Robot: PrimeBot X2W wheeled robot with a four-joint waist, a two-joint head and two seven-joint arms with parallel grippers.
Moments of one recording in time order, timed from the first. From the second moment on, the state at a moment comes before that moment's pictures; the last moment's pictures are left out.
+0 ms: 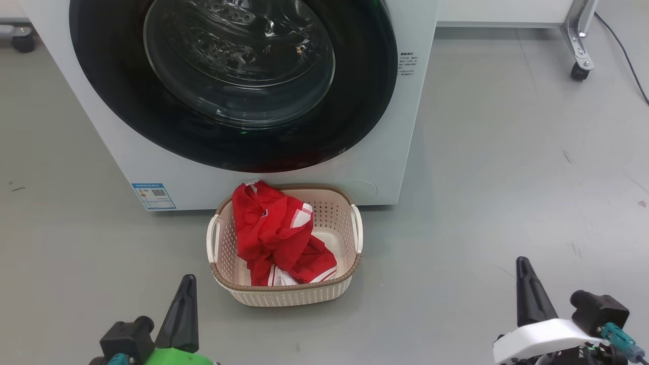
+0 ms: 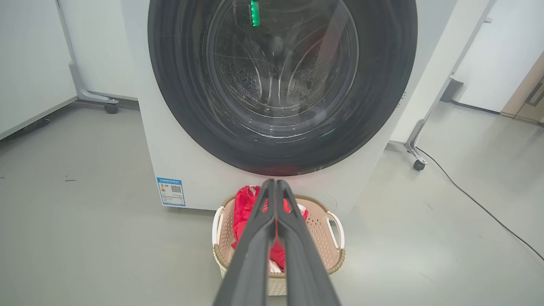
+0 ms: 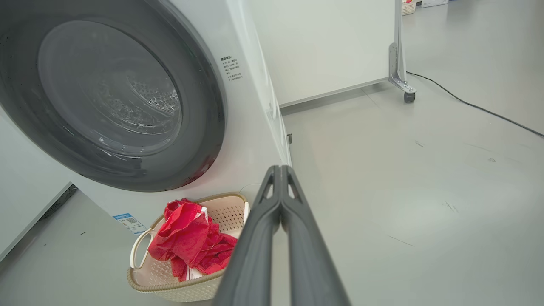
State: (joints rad) left arm 0.09 0.07 -0.26 0.08 -0.47 0.09 -0.20; right arm 0.12 -0.09 0.17 0.13 0.51 -0.02 -0.22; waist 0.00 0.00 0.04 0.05
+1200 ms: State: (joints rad) left arm 0.07 0.08 -0.16 0.13 -0.97 0.02 -0.10; right arm 0.07 -0.08 0.07 0.17 0.98 0.03 -0.11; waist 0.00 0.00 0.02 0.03
